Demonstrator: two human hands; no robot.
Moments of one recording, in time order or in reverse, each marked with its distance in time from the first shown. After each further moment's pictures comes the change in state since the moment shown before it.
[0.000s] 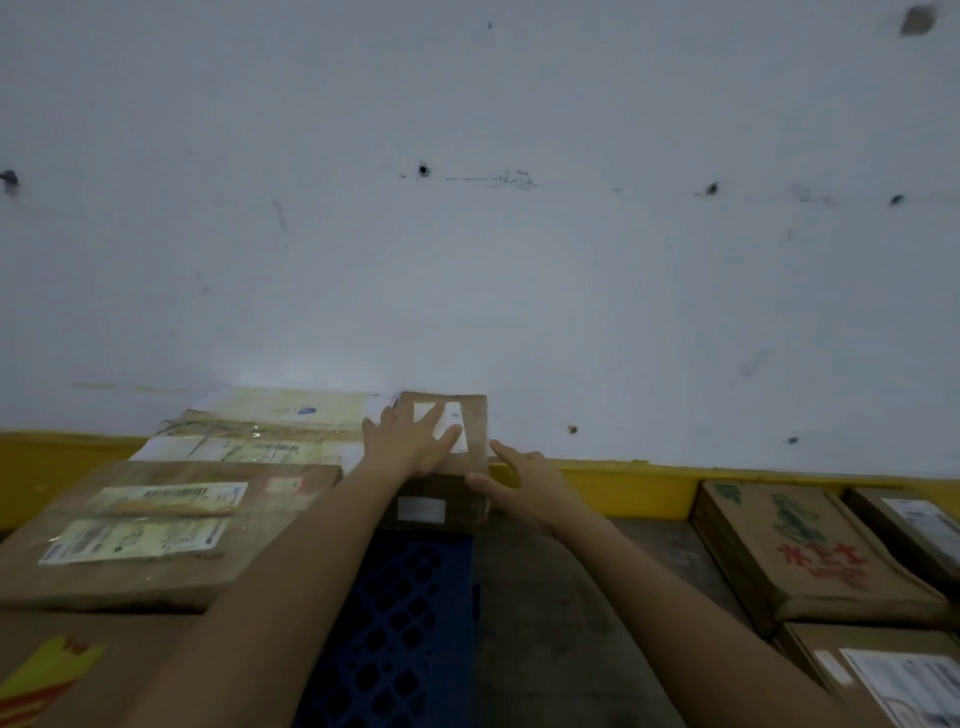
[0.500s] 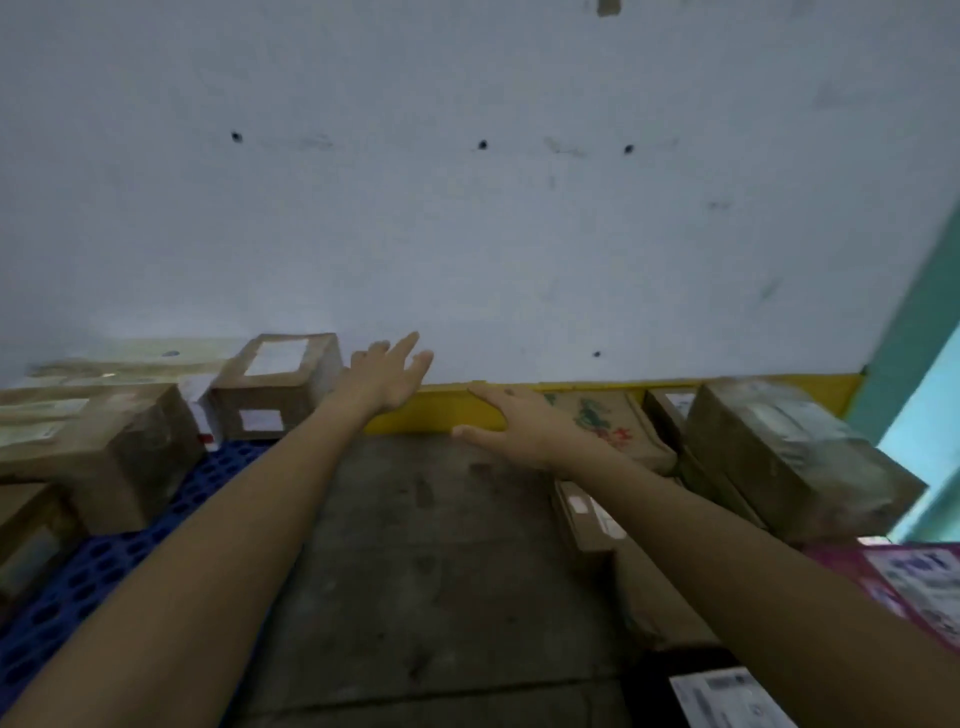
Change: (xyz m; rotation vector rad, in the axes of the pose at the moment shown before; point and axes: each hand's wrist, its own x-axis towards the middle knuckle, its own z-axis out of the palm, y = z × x) left_hand -0.153 0.219 -0.017 -0.182 0.050 0.128; right_hand -0.198 0.139 -0.144 -0.221 0.024 -0.073
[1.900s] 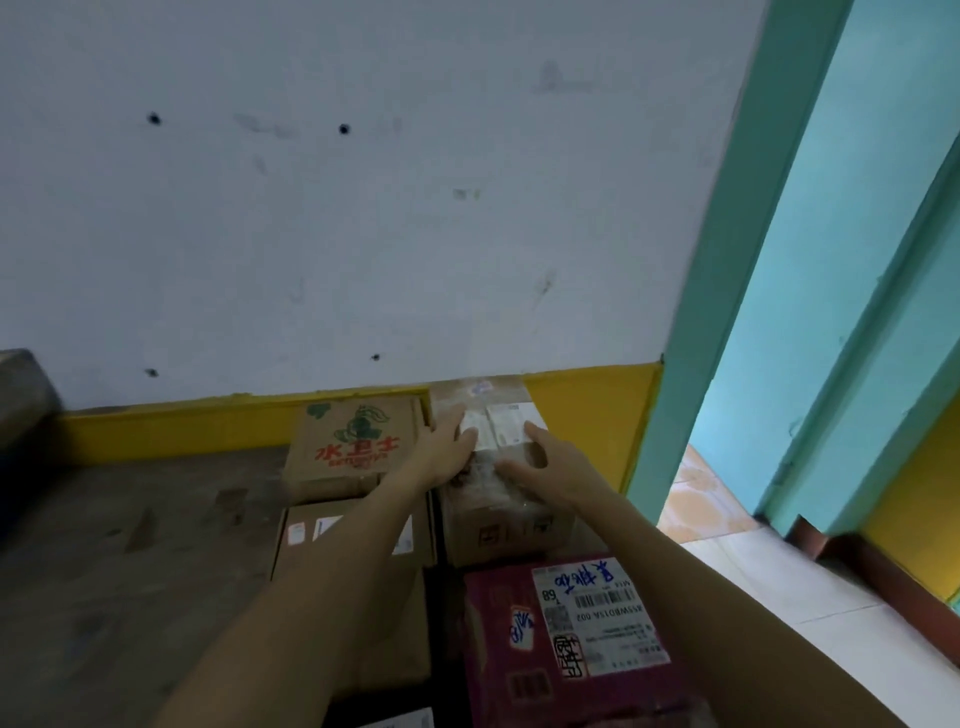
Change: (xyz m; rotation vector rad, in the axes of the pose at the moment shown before) left_hand 0.023 0.382 0.233 -0.472 -0.297 0.168; right_hand -0.149 0.374 -0.097 0.322 0.100 0.348
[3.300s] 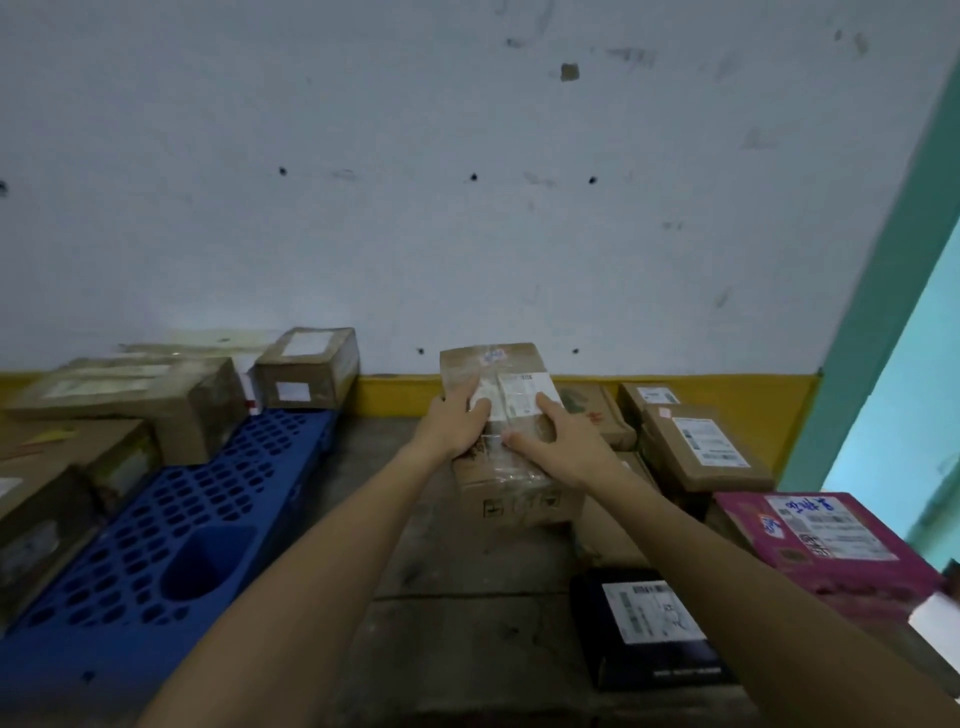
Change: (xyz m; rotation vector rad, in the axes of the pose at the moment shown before) left_hand -0.265 -0.159 -0.226 0.037 0.305 -0.004; right_hand -0.143 -0.294 0.187 -0.051 0.080 -0.128
